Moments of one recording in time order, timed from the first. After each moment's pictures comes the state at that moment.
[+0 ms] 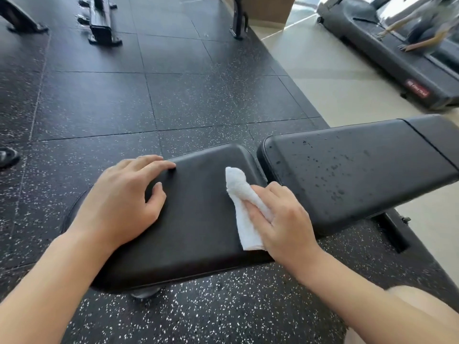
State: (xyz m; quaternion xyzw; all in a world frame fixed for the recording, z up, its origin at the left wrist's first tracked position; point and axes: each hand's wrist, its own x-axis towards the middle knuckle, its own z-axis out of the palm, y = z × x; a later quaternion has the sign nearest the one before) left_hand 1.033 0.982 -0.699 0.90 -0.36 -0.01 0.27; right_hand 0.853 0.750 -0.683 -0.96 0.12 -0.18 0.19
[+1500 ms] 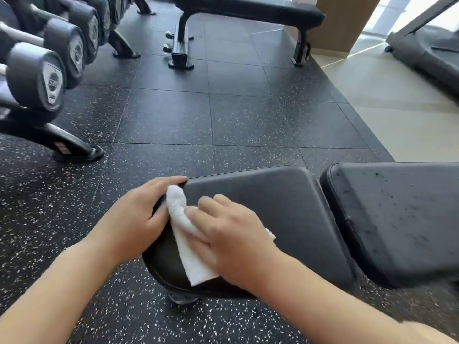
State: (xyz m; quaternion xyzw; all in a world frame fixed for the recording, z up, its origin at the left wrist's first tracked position) left_hand 1.042 1.070 -0.713 0.89 -0.26 -0.06 0.38; right_hand 0.951 0.876 -0.687 -0.97 -0.19 -0.15 0.10
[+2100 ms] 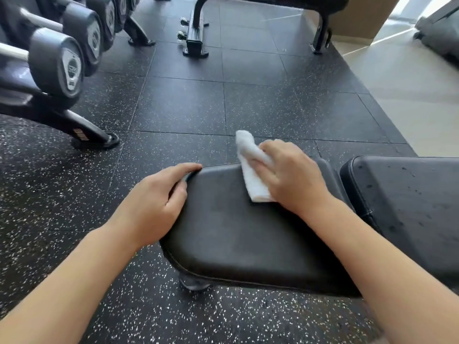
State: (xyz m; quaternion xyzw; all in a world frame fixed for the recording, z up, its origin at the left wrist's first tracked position) left_hand 1.042 1.070 -0.716 0.89 -0.25 -0.05 0.38; right_hand 1.005 0.793 -0.687 -0.98 -0.02 -0.15 0.15
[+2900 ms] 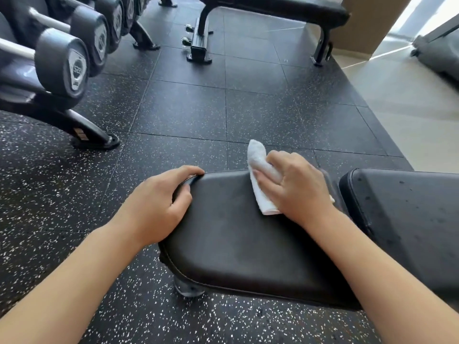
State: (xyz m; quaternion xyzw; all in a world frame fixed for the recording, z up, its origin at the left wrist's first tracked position) left_hand 1.043 1.066 -0.712 0.90 -0.22 -0.03 0.38; right_hand 0.999 0.788 -0.686 -0.98 0.01 -0.17 0.14
